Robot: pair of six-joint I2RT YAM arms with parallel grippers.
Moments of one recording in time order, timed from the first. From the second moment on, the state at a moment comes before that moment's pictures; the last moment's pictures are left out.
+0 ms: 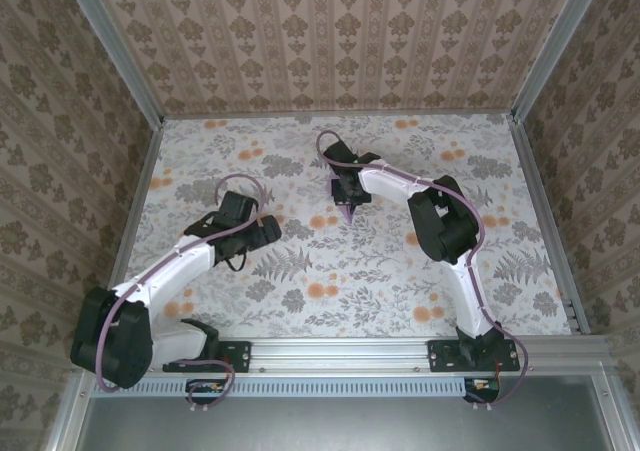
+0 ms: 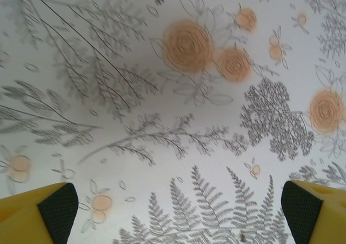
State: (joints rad) left arm -0.44 1.21 0.71 -0.52 -0.05 -0.70; right arm 0.55 2.24 1.73 -0.72 0.15 0.55
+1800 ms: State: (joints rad) left arm 0.01 1.53 0.35 0.78 -0.03 0.03; right arm 0.06 1.52 0.41 0.72 0.28 0.07
